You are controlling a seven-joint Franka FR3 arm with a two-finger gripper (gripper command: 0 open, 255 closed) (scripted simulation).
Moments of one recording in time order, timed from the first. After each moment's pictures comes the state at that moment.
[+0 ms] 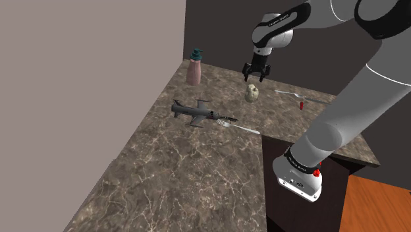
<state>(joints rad) -0.24 0.02 -0.32 -2.28 -0.01 2.16 0.20</state>
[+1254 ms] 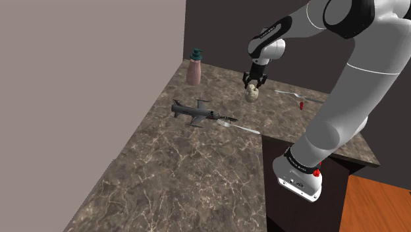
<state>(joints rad) -0.29 0.23 -0.34 -2.23 0.10 2.30 0.14</state>
